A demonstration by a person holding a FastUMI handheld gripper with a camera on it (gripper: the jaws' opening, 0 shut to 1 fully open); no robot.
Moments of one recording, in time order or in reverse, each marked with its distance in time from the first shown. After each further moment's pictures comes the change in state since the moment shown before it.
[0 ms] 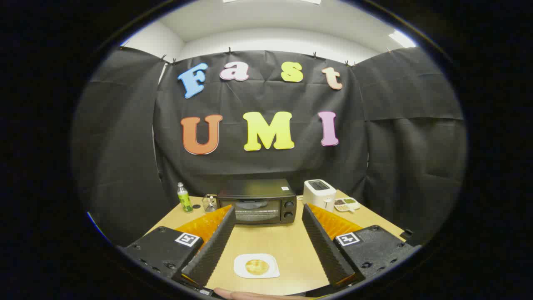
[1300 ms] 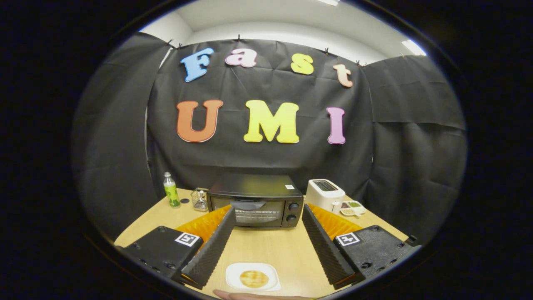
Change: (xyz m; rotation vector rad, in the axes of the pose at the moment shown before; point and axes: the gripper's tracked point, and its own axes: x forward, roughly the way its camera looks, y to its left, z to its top) arm 0.120 0.027 -0.039 -0.059 0.051 -0.026
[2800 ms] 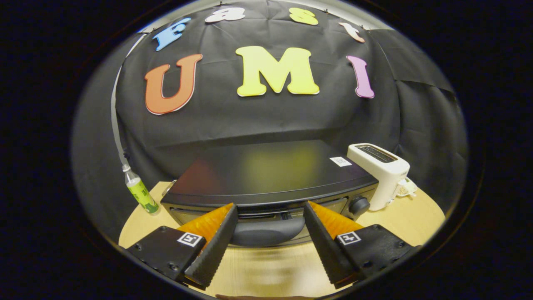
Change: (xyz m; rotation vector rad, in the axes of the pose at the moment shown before) arm 0.244 0.050 -0.078 0.120 0.230 0.025
